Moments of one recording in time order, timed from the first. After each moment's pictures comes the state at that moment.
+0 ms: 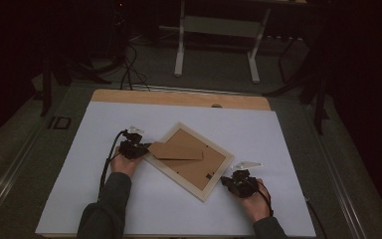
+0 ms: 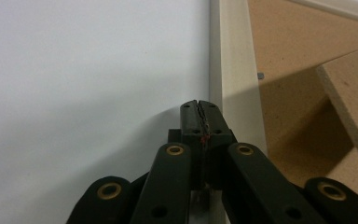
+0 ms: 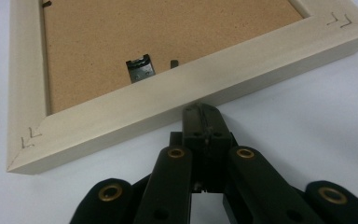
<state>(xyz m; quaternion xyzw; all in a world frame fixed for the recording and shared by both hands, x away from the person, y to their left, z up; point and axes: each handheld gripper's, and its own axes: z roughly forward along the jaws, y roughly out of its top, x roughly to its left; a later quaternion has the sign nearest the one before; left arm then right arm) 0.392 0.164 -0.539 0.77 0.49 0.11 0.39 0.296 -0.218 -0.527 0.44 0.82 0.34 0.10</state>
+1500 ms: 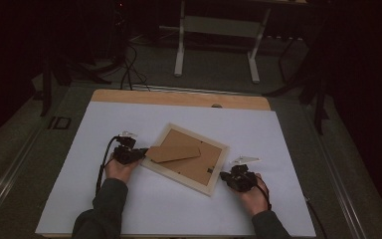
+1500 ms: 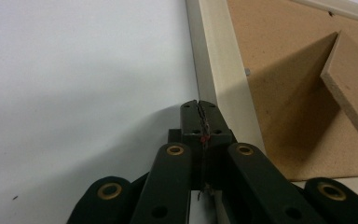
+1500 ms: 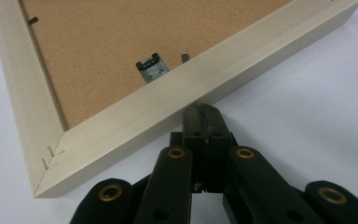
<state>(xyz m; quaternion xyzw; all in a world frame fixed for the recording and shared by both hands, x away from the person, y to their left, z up) 0.373 0.177 -0.539 0.75 0.52 0.07 0.39 0.313 -0.216 -0.527 0.44 0.83 0.34 0.11</state>
